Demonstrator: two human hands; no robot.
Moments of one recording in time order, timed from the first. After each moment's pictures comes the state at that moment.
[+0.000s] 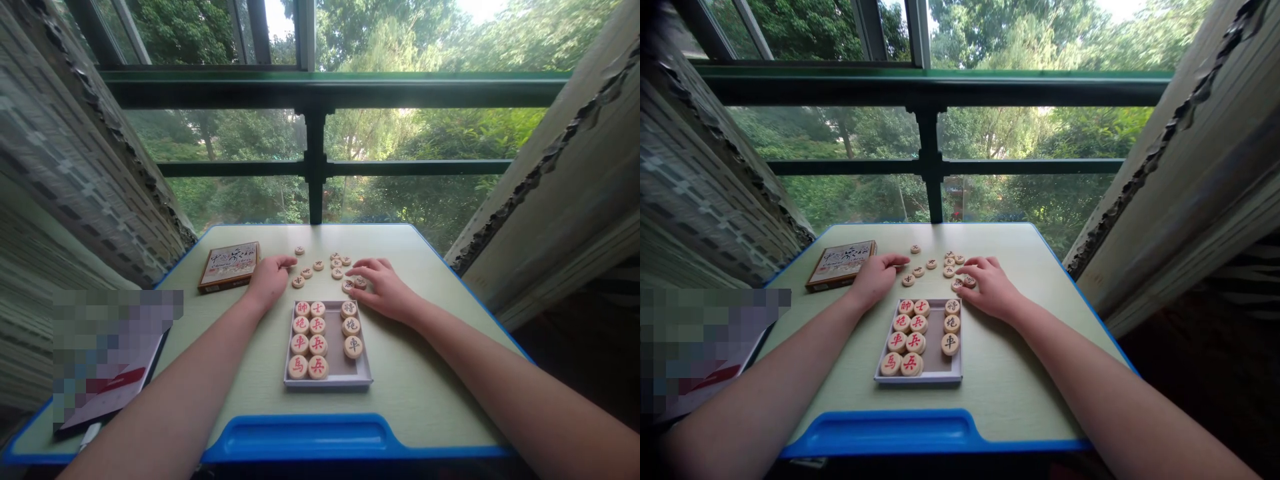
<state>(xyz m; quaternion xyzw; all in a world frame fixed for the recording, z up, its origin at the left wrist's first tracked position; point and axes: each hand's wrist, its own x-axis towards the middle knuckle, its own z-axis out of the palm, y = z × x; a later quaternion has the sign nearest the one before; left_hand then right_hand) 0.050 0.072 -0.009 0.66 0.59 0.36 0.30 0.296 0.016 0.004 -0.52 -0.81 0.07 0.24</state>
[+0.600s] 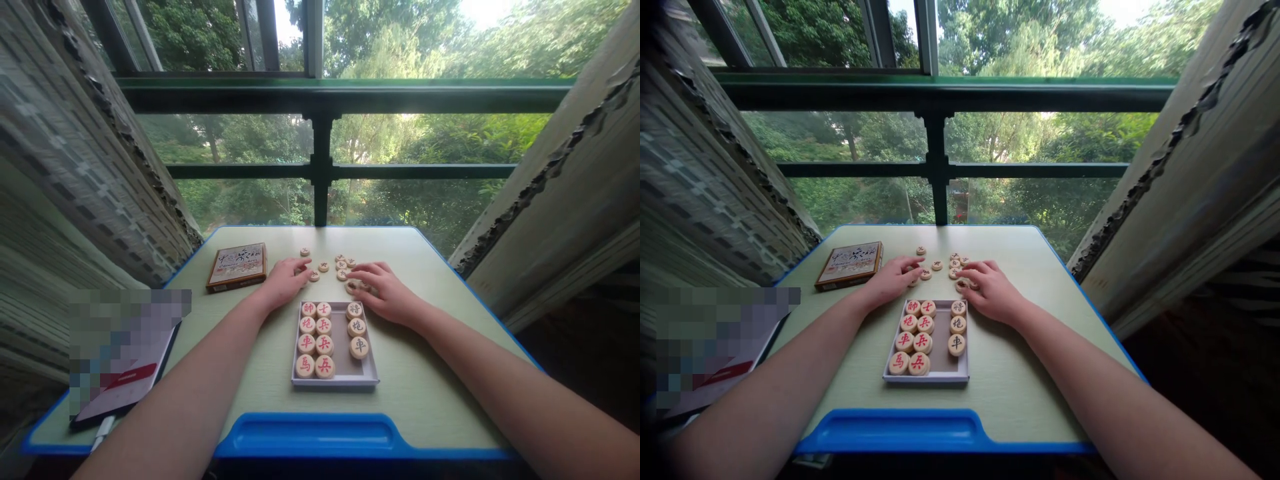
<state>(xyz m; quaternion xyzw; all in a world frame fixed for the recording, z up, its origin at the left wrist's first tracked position) 0.052 0.071 -0.001 0.76 0.53 0.25 0.27 0.293 0.016 0.006 -0.48 -0.84 0.08 0.23</state>
